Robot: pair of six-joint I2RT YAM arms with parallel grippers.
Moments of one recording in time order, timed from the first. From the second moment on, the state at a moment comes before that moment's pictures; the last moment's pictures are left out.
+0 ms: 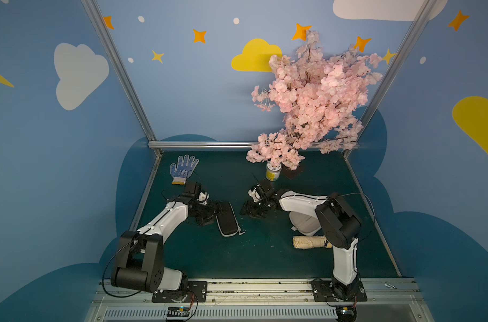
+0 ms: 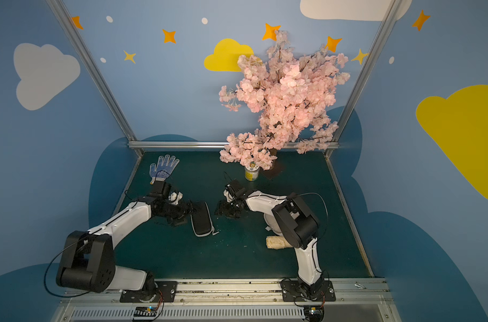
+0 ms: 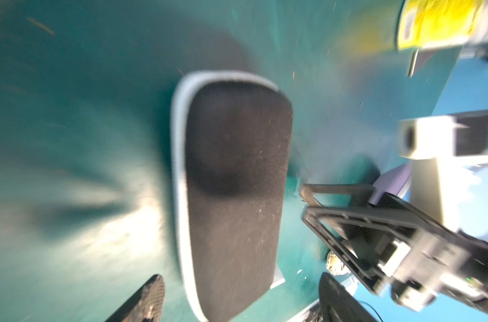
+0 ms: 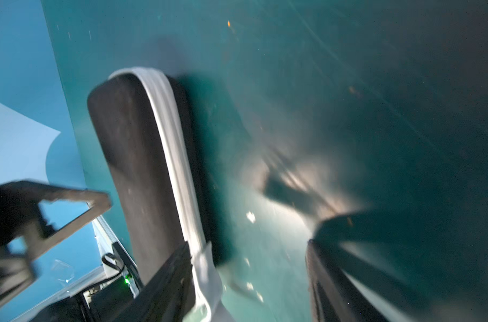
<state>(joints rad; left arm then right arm) -0.11 1.39 0.85 -0.64 0.50 -0.60 0.77 2.04 1.32 -0.31 -0.47 0.74</state>
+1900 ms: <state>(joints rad) -0.82 1.49 1.06 -0.38 0.04 -0.50 -0.01 1.29 0.74 -0.66 -0.24 0.67</state>
